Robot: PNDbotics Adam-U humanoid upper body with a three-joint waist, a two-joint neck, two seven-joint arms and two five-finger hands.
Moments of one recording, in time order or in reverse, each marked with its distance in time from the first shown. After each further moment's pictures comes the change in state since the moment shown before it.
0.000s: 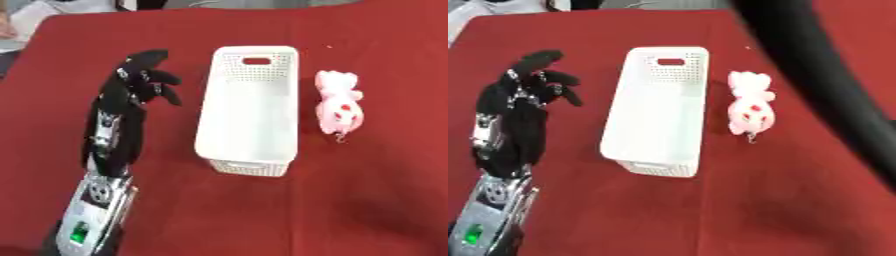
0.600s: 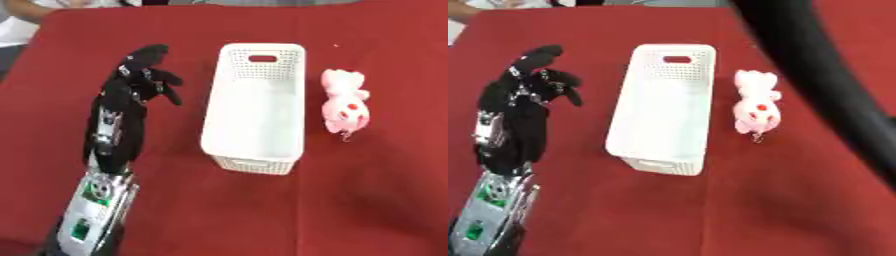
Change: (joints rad) left arm 0.009 0.001 0.000 0.000 -0.001 0.004 -0.007; right arm -0.001 -0.097 0.001 0.000 0.112 0.105 0.080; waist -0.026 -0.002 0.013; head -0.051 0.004
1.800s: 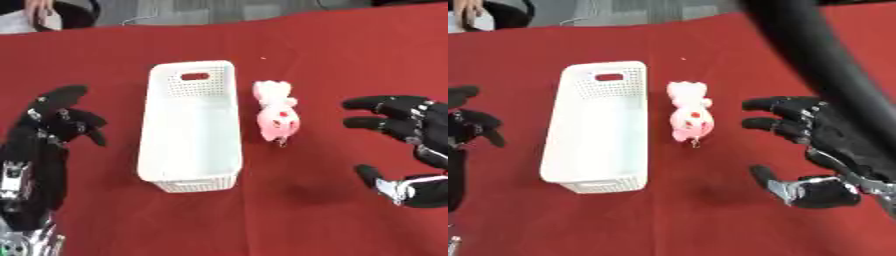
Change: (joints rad) left arm 0.014 0.009 -0.004 0.000 -0.007 0.011 -0.020; right arm -0.195 -0.378 0.132 0.000 0.335 0.256 0.252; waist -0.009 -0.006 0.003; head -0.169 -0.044
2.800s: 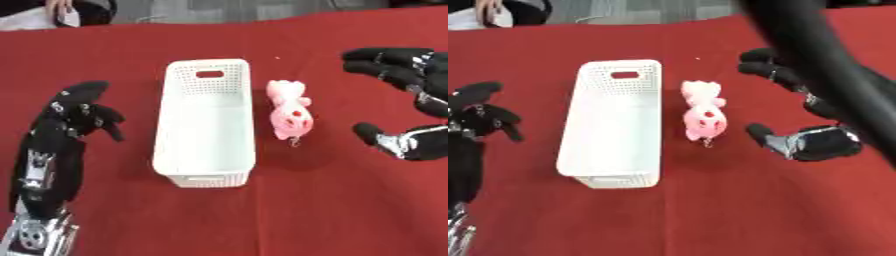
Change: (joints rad) left arm 0.003 0.008 -0.003 0.000 -0.010 0.008 -0.014; right arm -0.238 0.024 0.041 0.141 -0.030 -0.001 0.092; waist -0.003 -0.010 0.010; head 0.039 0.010
